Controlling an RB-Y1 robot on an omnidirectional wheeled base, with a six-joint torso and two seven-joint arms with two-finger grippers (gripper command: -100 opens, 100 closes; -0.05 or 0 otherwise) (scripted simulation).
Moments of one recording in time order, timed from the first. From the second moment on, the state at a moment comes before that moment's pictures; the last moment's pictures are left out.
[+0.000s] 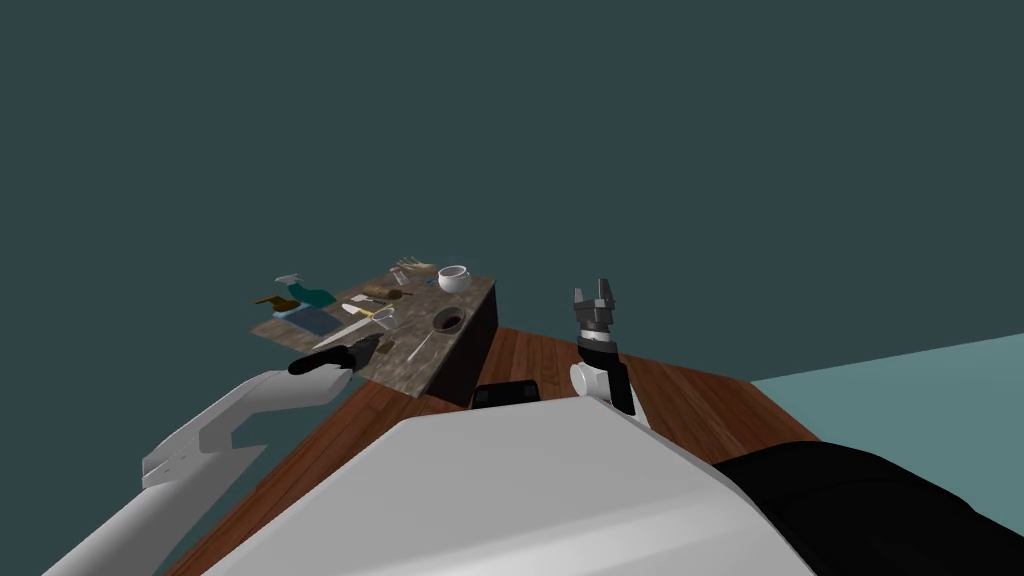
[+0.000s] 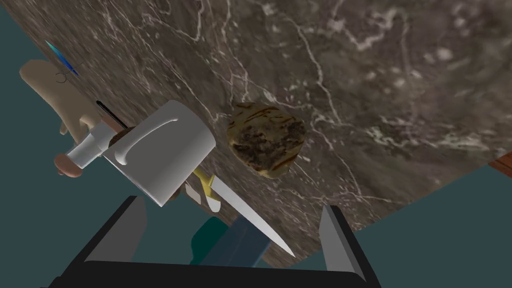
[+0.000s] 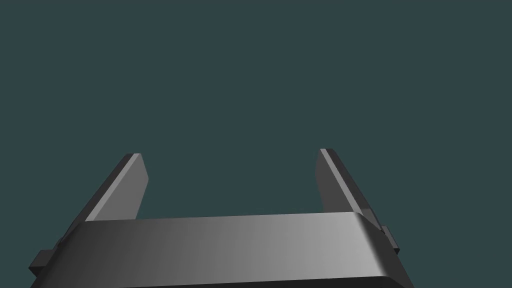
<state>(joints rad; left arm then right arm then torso) 0.39 0.81 0.27 -1.87 0.35 0.87 -0.01 0.54 0.01 0.03 -2.35 -0.09 -0.36 -0.04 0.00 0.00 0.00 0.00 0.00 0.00</state>
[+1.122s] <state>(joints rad) 0.37 0.81 0.25 -1.75 0.37 0.95 -0.02 0.54 0.01 0.03 -2.35 -0.09 -0.36 -0.04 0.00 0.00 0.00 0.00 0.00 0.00</state>
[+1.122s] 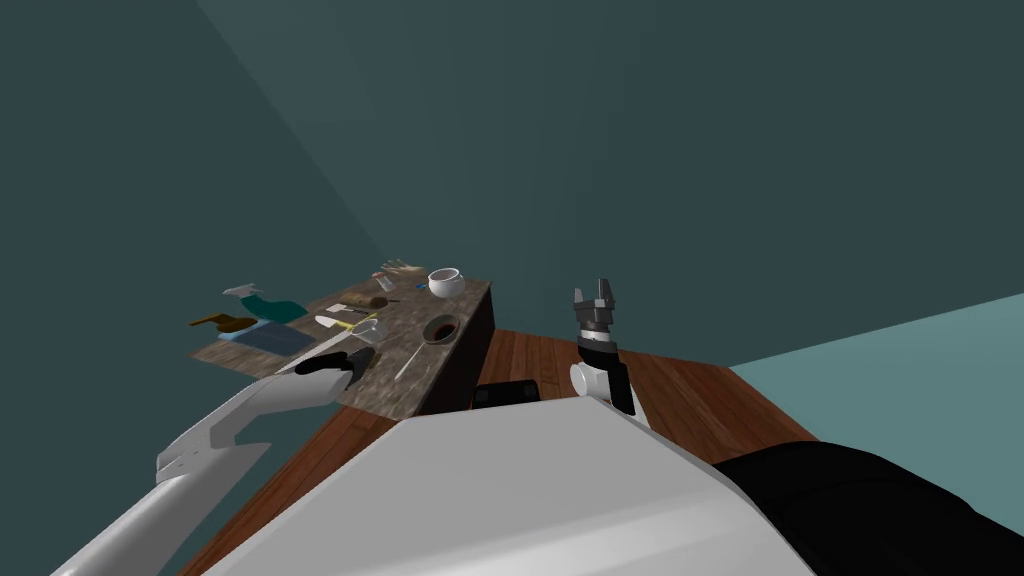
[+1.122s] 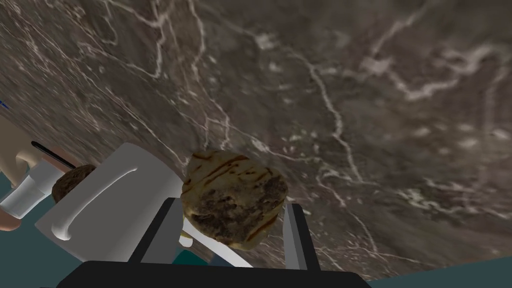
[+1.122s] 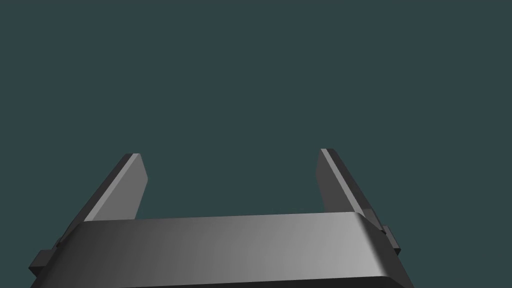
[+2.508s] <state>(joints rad) 0.24 0.92 0.23 -1.84 0.11 1.10 0.07 0.54 0.01 0.03 -2.35 -0.09 -0.36 -0.04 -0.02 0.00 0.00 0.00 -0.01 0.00</state>
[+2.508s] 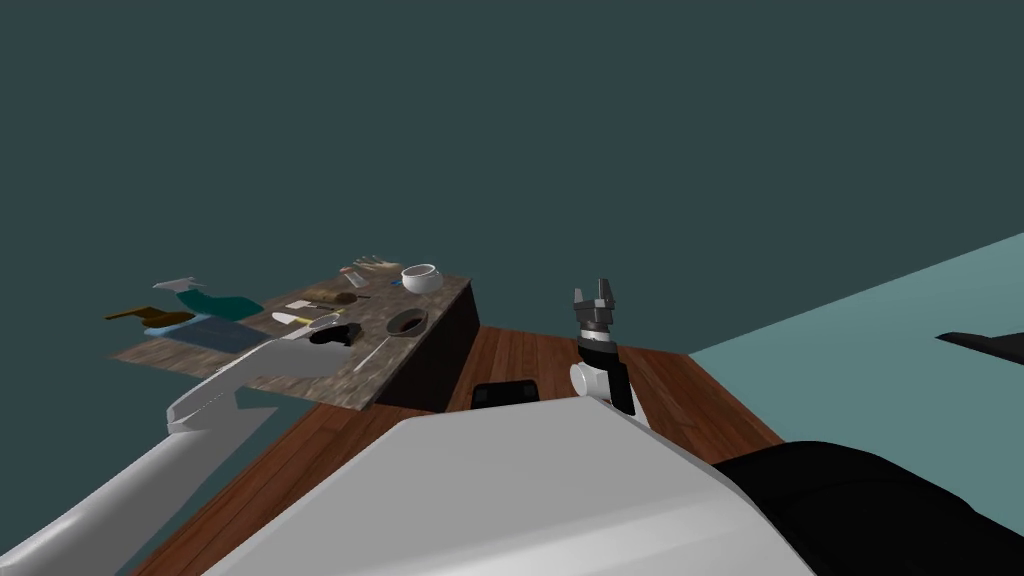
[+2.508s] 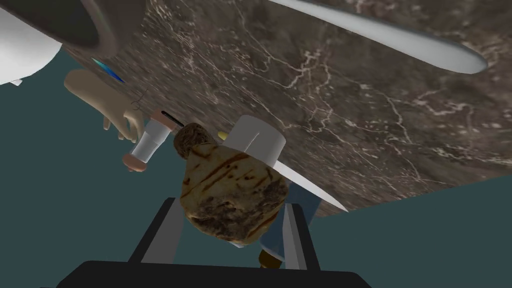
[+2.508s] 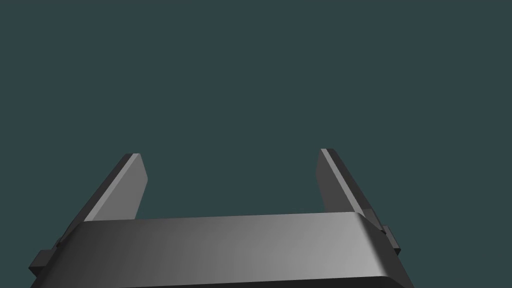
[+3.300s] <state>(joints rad) 0.26 0.93 0.25 -1.91 0.17 1.06 -0.10 0.54 0.01 0.03 -2.35 -0.09 -0.36 -0.04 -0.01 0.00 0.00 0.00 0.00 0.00</state>
